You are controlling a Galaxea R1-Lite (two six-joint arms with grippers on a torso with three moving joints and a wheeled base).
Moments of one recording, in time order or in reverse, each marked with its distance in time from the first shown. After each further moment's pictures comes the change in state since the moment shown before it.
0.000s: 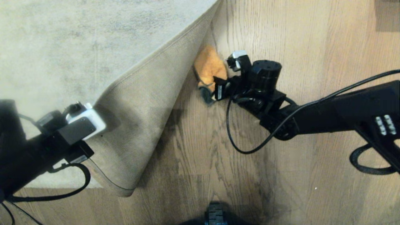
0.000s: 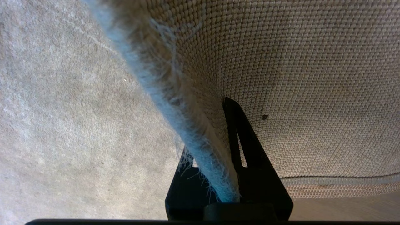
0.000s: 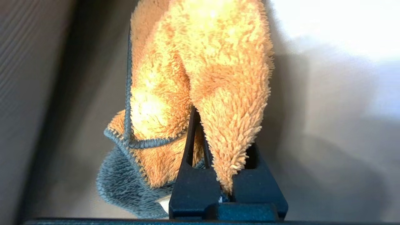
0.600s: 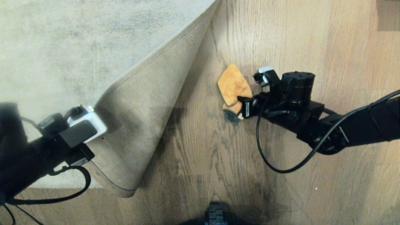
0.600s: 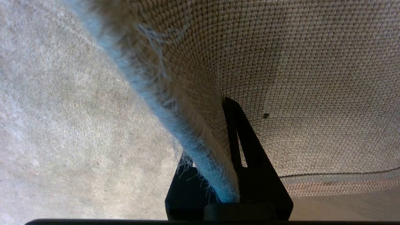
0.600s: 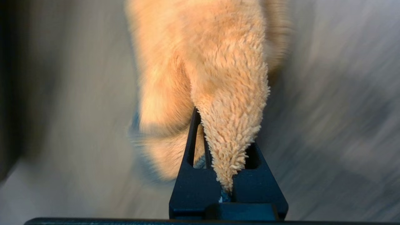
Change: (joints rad) left arm 0.000 0.002 0.015 0.000 0.000 0.000; right arm 0.011 -0.238 0.398 0.051 0.079 0.001
